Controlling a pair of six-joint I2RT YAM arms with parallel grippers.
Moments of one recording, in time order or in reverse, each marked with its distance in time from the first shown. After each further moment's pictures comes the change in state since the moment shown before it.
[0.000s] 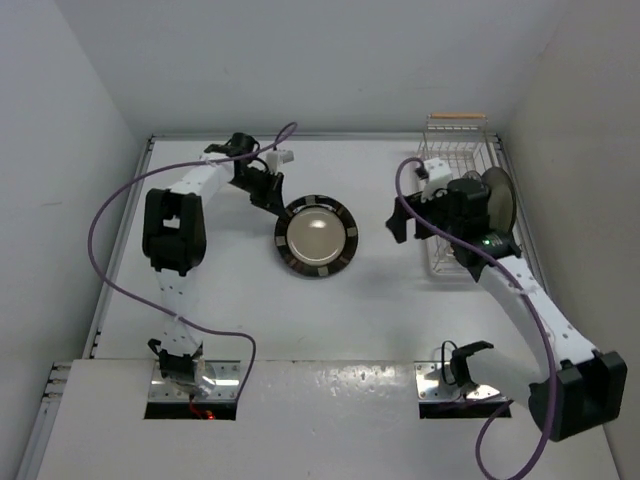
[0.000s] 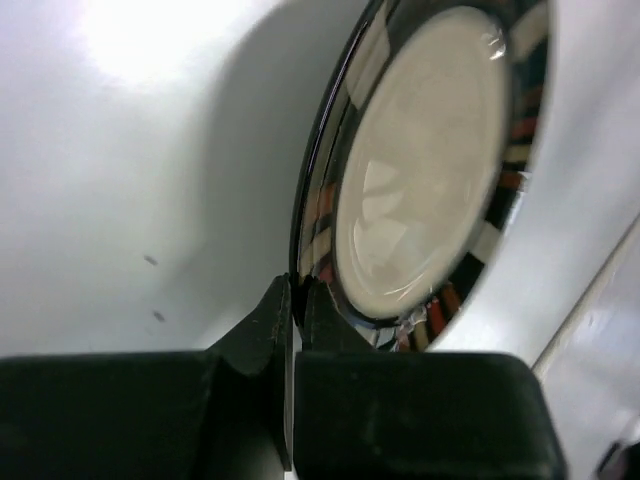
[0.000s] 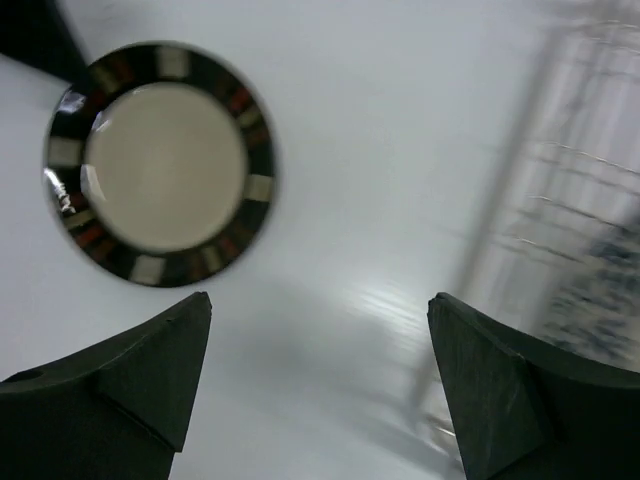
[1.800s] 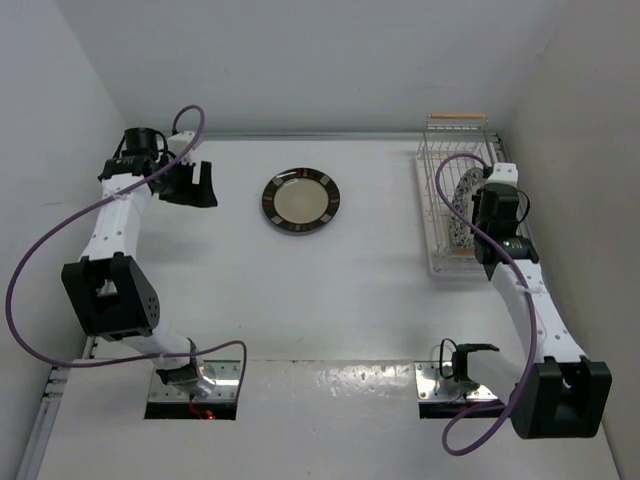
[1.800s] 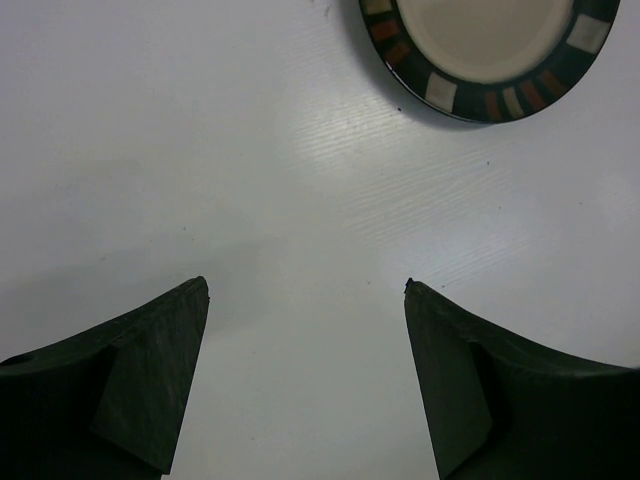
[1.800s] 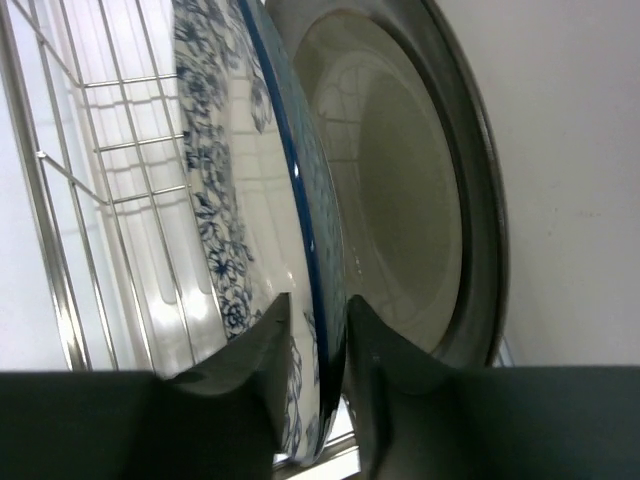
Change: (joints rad) left arm 0.338 -0.673 -0.360 0.004 -0.265 0.041; right arm -0.230 0.040 -0.102 0.068 0.522 -0.034
